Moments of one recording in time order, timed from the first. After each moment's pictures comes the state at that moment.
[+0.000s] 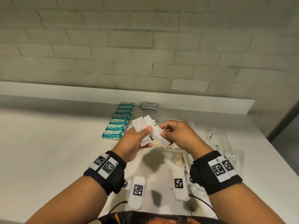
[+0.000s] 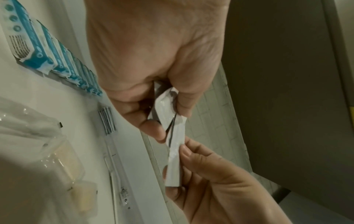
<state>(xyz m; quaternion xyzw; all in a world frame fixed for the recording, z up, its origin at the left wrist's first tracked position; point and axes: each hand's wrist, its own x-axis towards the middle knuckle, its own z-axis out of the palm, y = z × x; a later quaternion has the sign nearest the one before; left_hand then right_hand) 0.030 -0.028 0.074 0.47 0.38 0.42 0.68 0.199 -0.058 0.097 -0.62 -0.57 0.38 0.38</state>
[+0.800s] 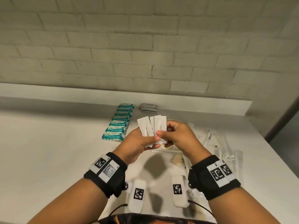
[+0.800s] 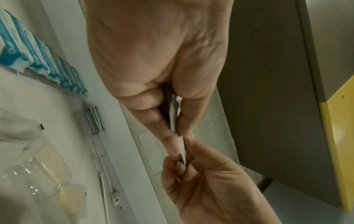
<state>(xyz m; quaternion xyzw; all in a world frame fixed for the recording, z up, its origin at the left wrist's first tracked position) 0.030 -0.039 0.081 0.52 0.32 0.38 0.69 0.189 -0.071 0.099 -0.56 -0.53 0.42 0.48</state>
